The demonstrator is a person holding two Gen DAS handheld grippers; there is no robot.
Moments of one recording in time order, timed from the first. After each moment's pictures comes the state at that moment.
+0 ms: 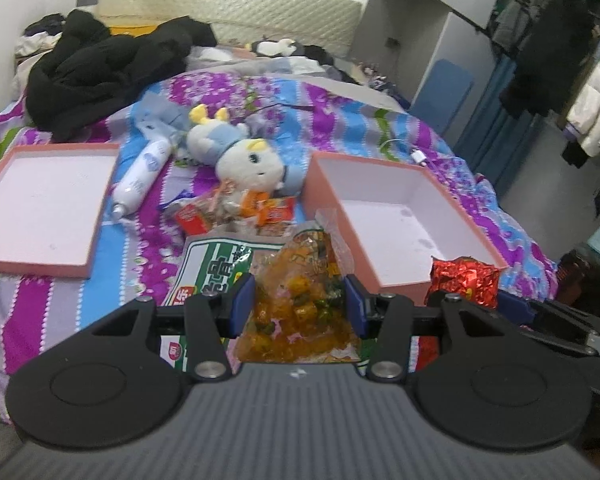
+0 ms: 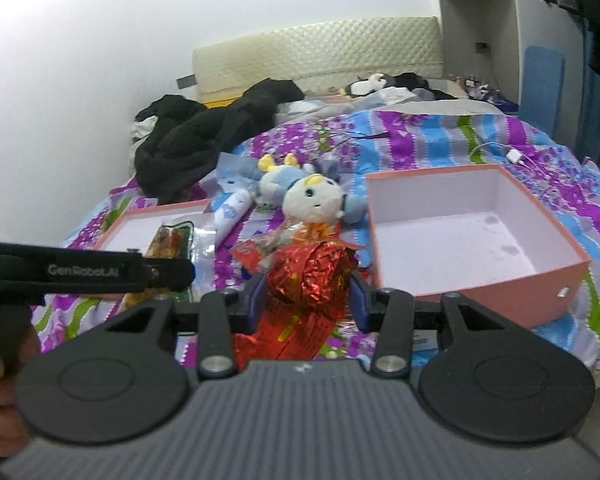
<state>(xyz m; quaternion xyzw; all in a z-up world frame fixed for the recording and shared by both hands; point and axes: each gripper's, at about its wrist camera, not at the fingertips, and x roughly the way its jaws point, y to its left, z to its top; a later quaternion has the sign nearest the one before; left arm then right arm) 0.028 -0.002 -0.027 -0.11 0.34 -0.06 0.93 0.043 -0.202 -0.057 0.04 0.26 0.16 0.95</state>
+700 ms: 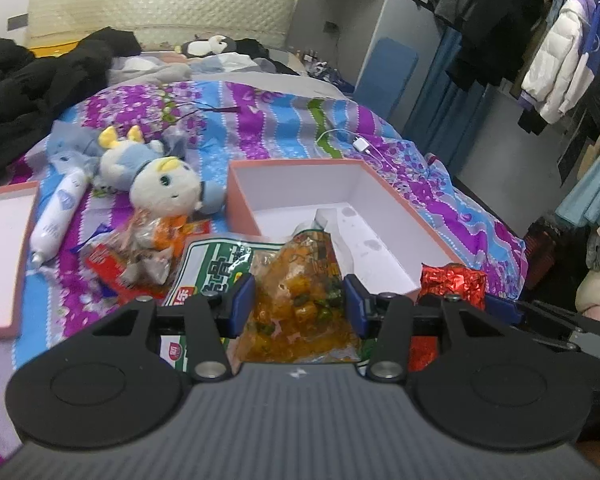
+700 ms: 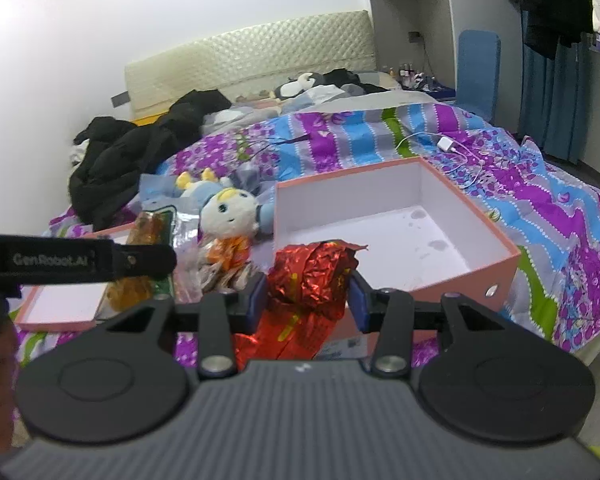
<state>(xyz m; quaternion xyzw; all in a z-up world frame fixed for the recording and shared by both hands) 0.118 -0.080 -0.020 -0.07 0.35 -0.14 0.93 0.088 -0.270 -0.062 0.07 0.27 0.07 0.96</state>
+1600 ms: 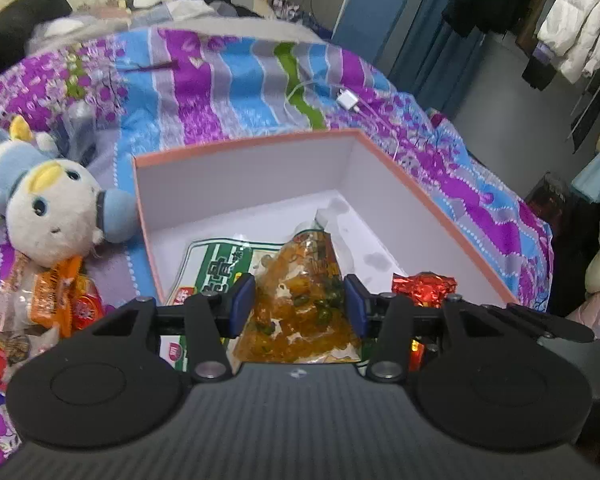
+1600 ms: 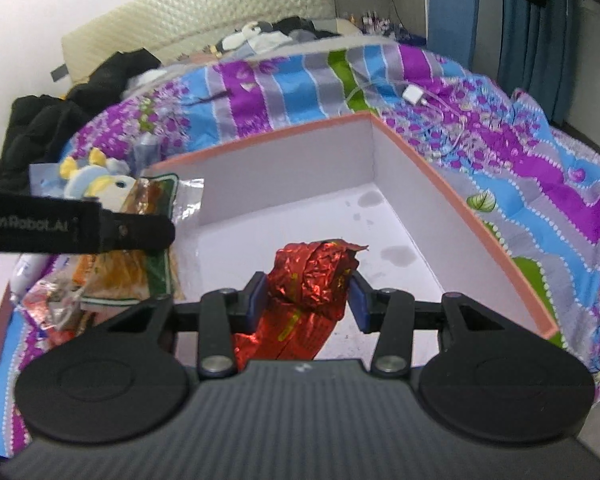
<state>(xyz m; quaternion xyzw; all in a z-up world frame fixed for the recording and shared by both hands) 0.371 -0.176 -0.124 -0.05 0.42 -0.18 0.89 0.283 -0.342 -0.156 0.07 0.35 0.03 0.93</state>
